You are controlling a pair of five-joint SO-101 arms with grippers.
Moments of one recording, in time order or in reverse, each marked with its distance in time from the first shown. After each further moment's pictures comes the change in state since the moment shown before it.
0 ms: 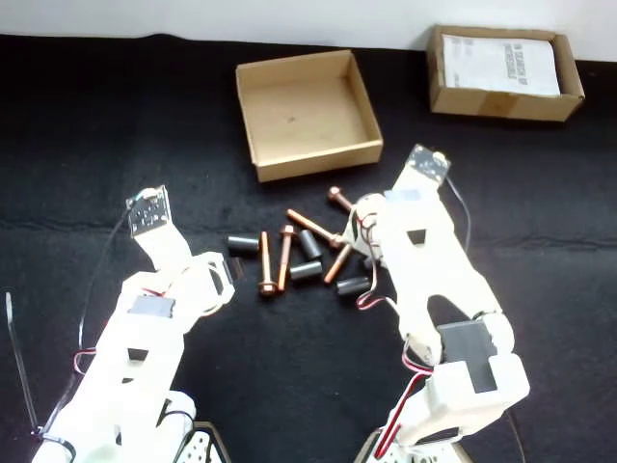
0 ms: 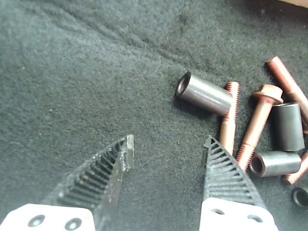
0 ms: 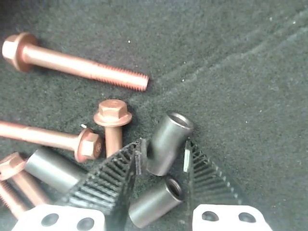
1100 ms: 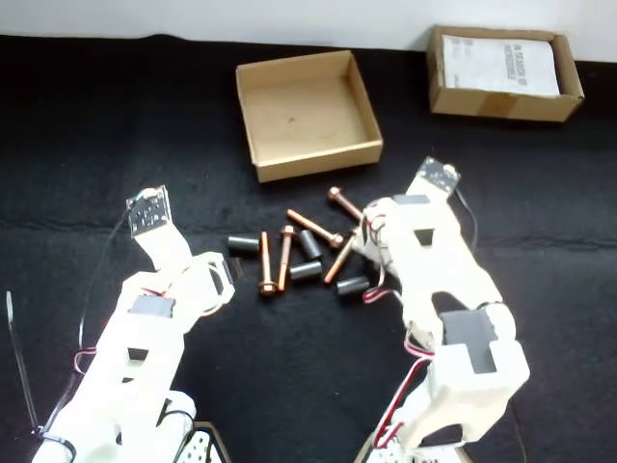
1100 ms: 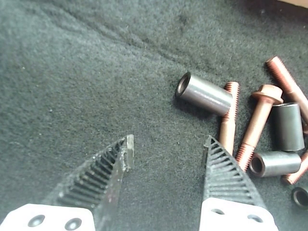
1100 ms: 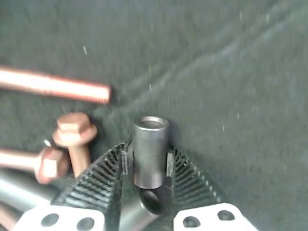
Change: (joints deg) left arm 0.0 0.0 0.0 0.0 0.0; right arm 4.8 7.3 -2.4 -2.5 0.0
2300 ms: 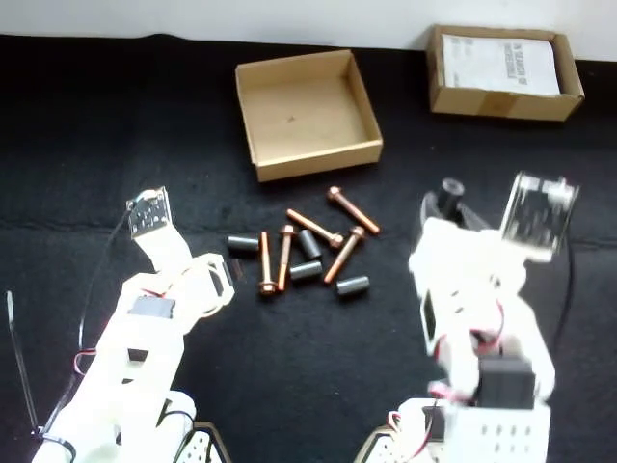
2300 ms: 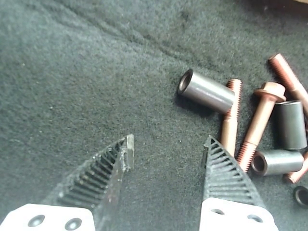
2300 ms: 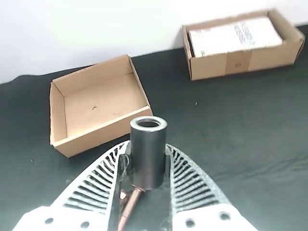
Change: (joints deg) left arm 0.0 0.0 0.4 0.0 0.1; right arm 6.6 -89.3 29.8 0.0 29.3
